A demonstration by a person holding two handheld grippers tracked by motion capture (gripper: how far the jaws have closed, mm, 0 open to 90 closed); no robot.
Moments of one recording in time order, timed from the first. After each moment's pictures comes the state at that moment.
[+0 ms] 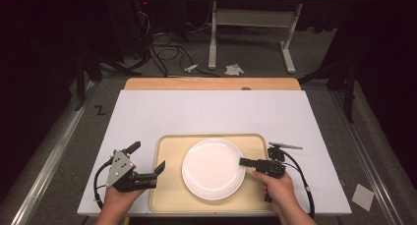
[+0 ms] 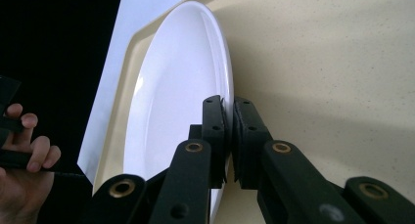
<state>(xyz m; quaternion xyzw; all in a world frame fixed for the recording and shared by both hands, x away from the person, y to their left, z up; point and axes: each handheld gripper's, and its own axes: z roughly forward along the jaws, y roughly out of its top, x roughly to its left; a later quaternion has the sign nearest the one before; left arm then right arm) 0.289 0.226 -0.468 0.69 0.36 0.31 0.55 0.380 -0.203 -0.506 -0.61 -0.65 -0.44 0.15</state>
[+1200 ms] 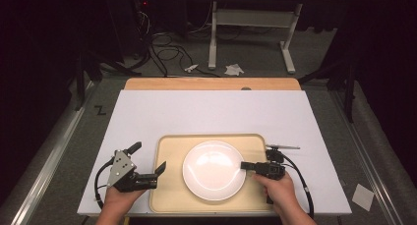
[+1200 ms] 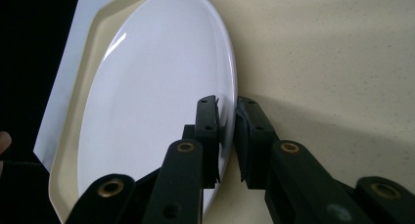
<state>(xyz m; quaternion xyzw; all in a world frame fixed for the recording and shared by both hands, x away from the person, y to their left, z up) 0.289 0.225 -0.469 0.69 0.36 0.31 0.55 0.379 -0.202 -0.512 -0.60 -0.68 -0.40 0.11</state>
